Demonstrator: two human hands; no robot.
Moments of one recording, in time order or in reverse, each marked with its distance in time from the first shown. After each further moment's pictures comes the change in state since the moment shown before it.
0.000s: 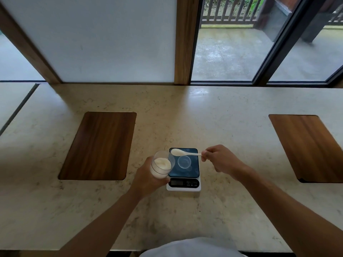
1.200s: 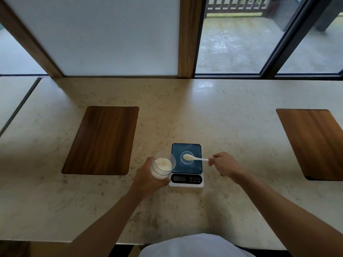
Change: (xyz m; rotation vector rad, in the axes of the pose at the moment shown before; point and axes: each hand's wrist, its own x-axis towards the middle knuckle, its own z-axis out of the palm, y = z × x) left_hand -0.013 -0.007 0.001 -0.014 -0.017 -0.030; right_hand 0.034 0.064 0.026 -0.073 0.017 0.206
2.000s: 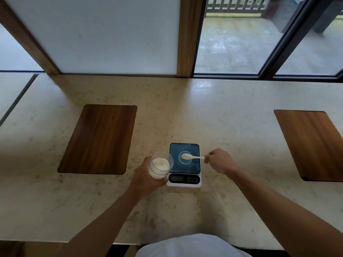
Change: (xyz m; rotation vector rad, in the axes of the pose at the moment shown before) left_hand 0.001 -0.003 0.001 -0.011 0.006 0.012; right_hand 0.008 -0.014 0.001 -0.092 0.016 -0.016
